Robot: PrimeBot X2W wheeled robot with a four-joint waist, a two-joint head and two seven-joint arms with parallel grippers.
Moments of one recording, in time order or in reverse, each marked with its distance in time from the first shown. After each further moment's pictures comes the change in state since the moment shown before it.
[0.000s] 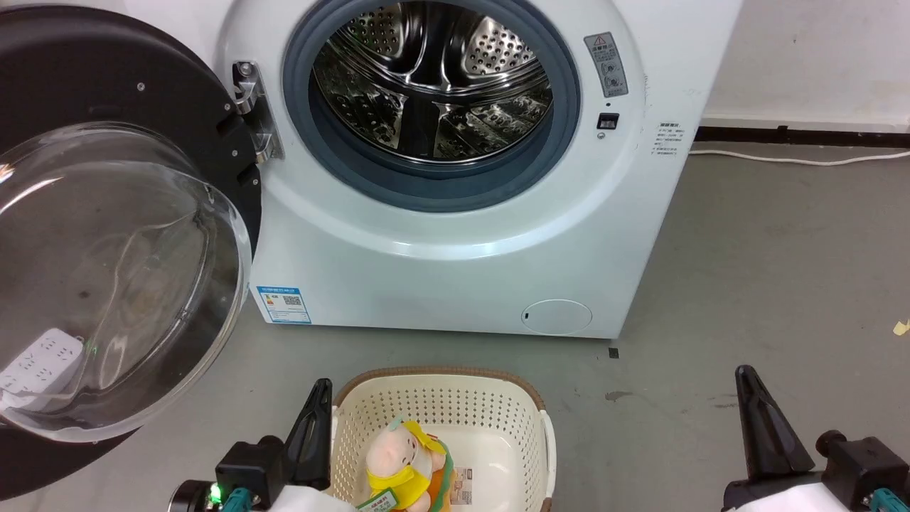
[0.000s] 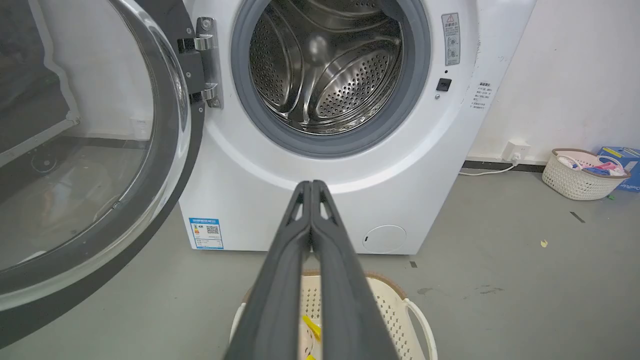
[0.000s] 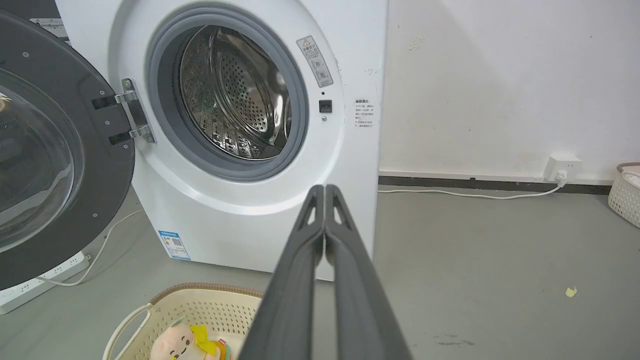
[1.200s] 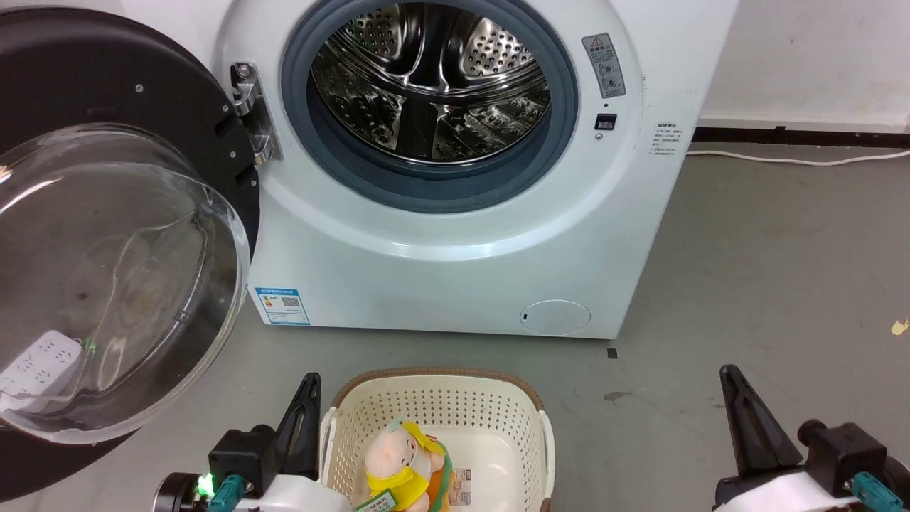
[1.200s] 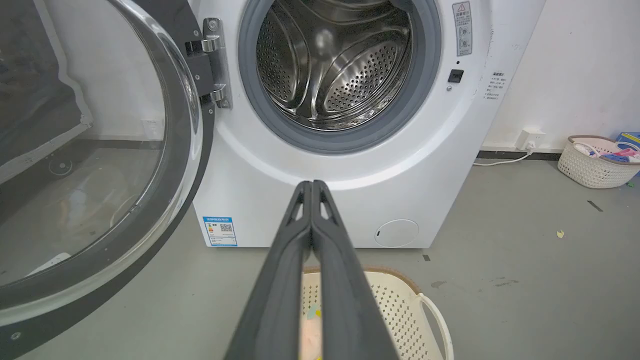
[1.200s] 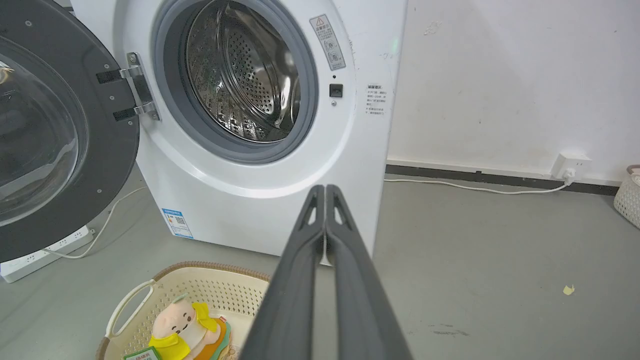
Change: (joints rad) left arm -0.001 -0.004 0.043 -0.038 0.052 0.000 0.074; right arm -0.014 0.000 0.010 -0.003 -0.038 0.000 0.073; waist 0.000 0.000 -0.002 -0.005
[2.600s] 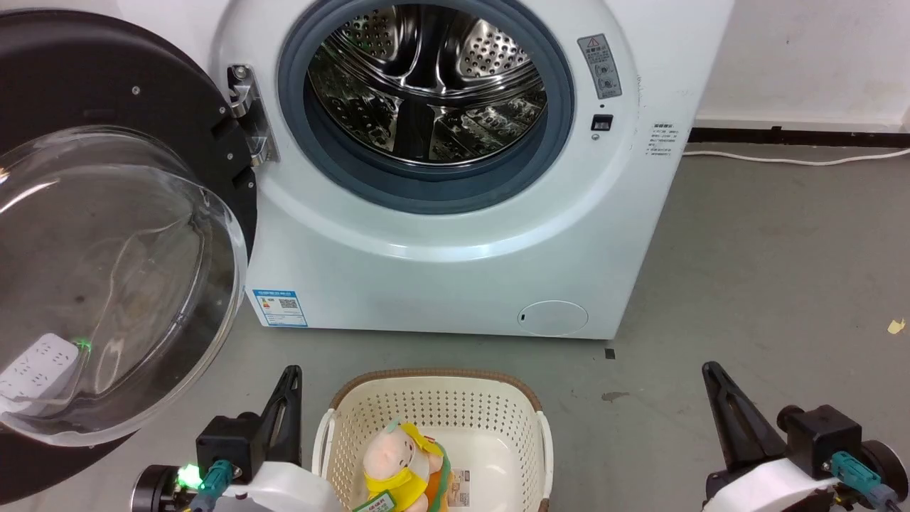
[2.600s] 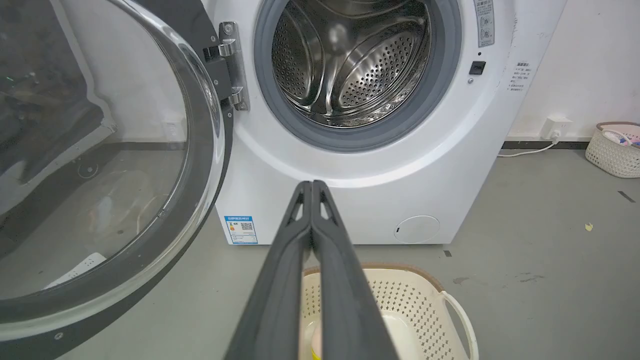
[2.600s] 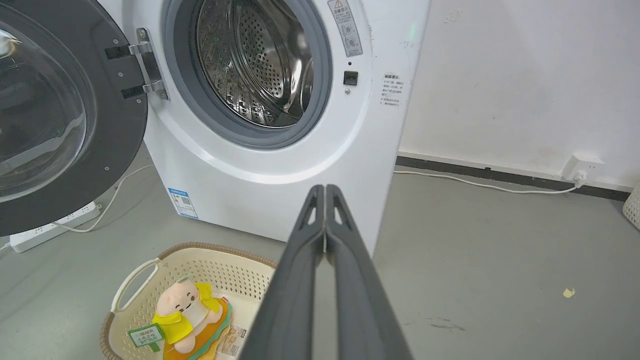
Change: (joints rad) left arm -0.002 -0.004 0.052 -0.047 0.058 0.000 0.081; right arm -0.027 0.000 0.013 -0.007 -0.037 0.000 0.084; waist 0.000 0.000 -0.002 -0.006
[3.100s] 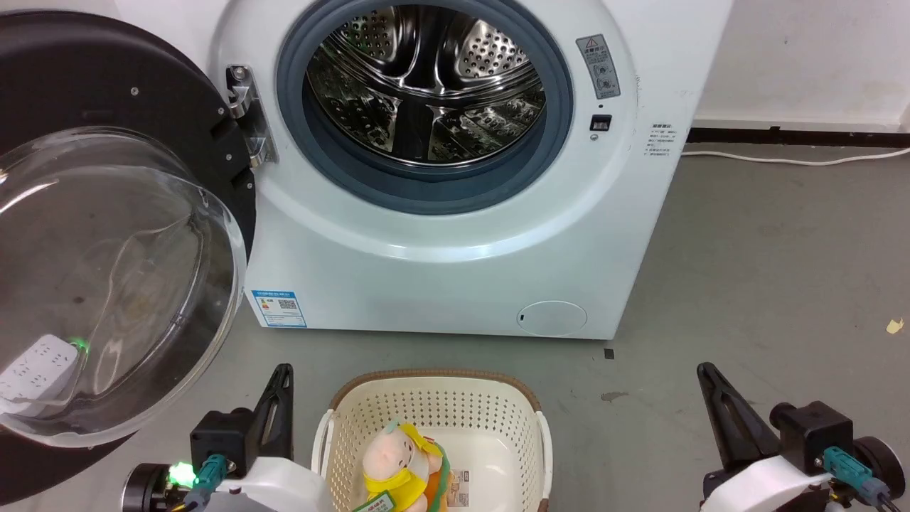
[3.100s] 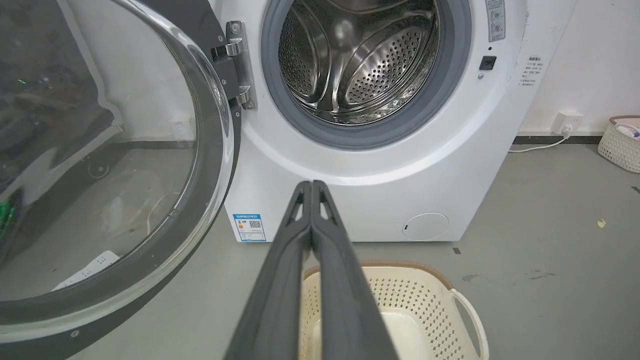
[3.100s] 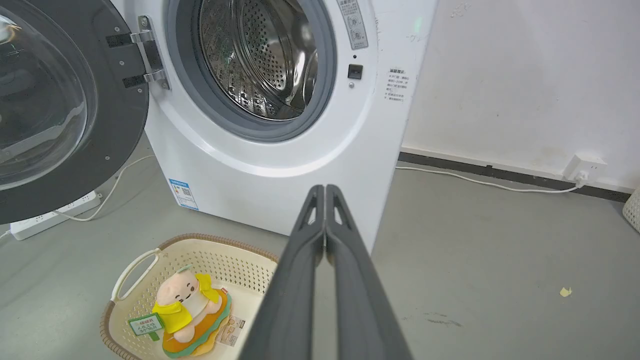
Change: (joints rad) left arm -0.002 -0.001 0.019 -0.014 0.019 0.000 0.031; right arm -0.004 0.000 0.004 -0.003 -0.017 0.000 0.027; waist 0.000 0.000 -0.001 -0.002
